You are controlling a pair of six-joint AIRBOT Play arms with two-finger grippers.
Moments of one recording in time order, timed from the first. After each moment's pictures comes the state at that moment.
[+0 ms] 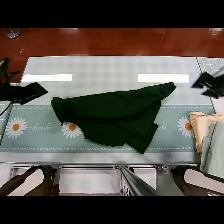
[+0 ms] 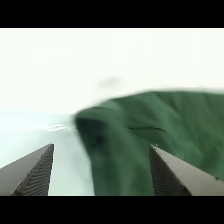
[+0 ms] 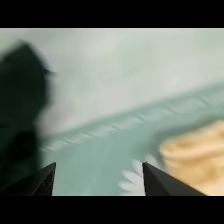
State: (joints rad) left arm 0.37 -1.11 0.91 1.02 -1.04 -1.32; right arm -0.43 -1.30 1.22 -1.32 1.31 1.60
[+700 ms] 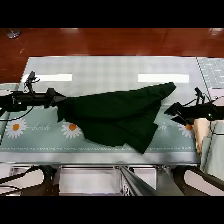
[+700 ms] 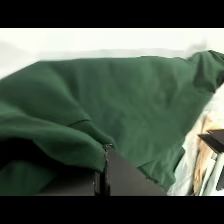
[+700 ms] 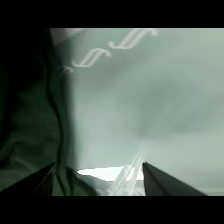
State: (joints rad) left arm 0.30 -1.37 0.81 0.47 -1.13 -0.95; right arm -0.30 -1.22 0.70 -0.97 1.06 1.45
